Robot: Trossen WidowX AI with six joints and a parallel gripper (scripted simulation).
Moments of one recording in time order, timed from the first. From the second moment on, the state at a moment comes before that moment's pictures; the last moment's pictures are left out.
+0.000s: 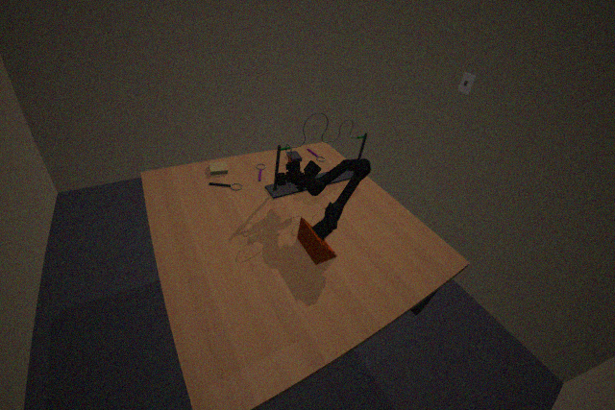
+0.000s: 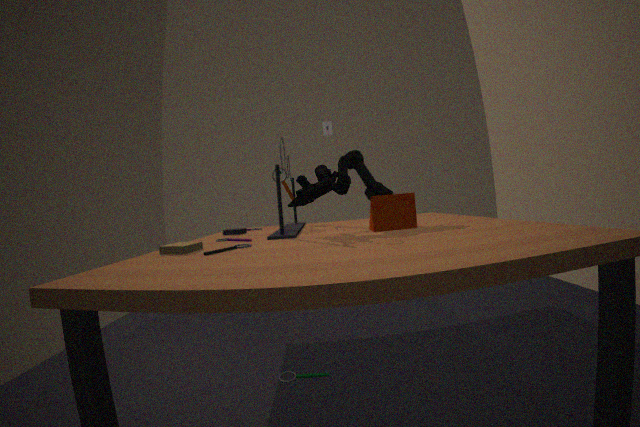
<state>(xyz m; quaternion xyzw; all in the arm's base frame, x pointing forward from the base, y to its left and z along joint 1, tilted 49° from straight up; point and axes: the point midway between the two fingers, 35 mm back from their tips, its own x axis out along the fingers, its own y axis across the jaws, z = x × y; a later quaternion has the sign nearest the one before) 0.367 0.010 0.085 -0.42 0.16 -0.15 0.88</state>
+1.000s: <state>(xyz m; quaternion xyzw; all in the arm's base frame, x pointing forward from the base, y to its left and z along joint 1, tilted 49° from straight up) 0.366 0.004 0.078 -0.42 0.16 -0.15 0.88</state>
